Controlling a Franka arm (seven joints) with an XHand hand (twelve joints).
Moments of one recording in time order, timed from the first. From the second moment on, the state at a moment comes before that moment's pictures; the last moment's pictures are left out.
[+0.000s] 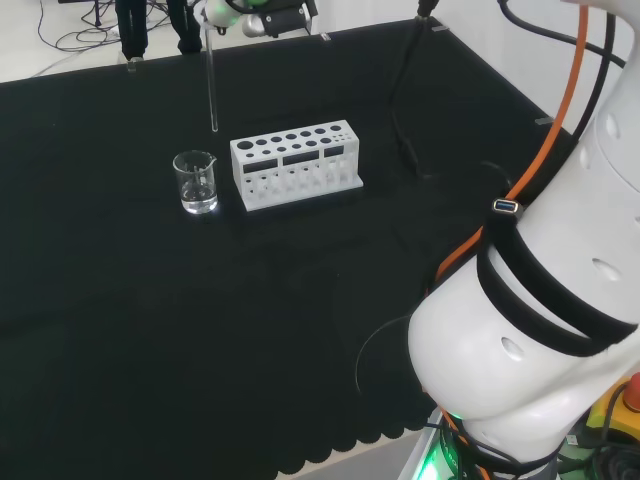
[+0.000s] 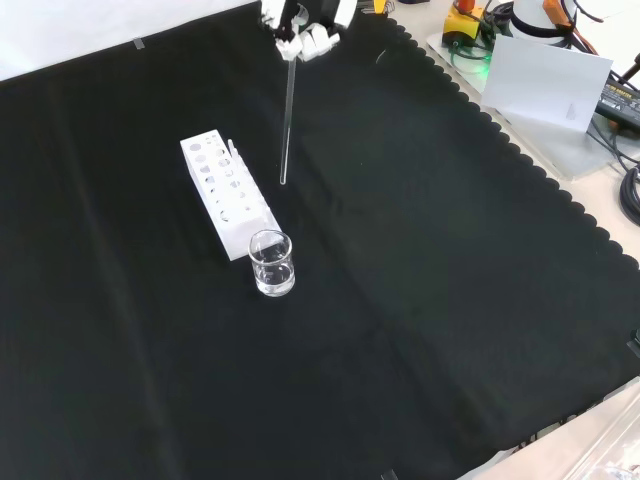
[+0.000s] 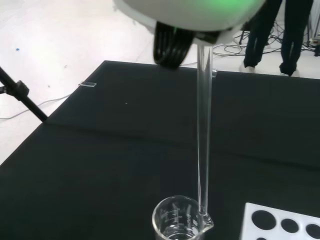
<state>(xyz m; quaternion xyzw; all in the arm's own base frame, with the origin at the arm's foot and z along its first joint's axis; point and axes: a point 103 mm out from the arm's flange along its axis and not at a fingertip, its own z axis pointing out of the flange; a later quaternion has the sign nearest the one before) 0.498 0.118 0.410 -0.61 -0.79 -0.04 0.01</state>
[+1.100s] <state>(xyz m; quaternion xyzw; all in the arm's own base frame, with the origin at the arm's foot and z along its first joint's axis) 0.533 0.128 0.359 -0.60 -0.80 -0.03 0.03</state>
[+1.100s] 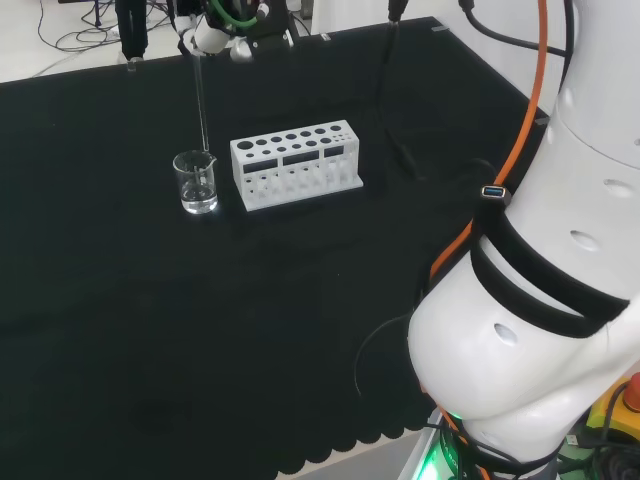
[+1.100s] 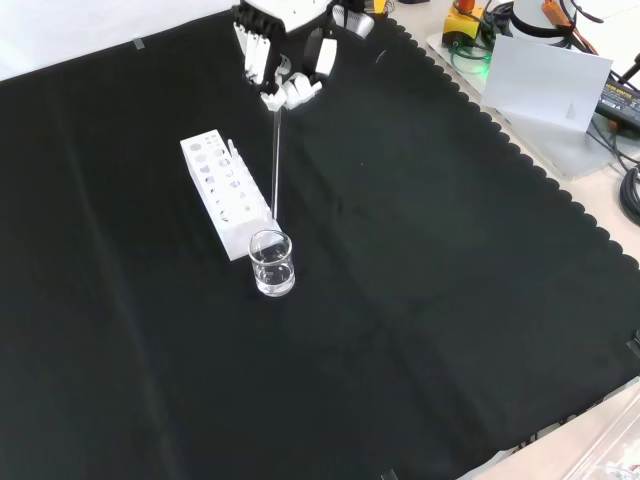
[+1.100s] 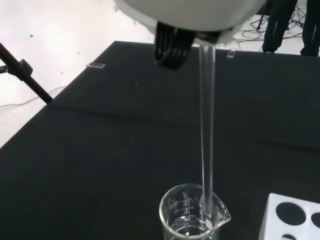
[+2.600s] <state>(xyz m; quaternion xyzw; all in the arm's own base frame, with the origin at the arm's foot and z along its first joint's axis) 0.571 0.129 0.311 -0.58 -0.81 -0.03 0.04</state>
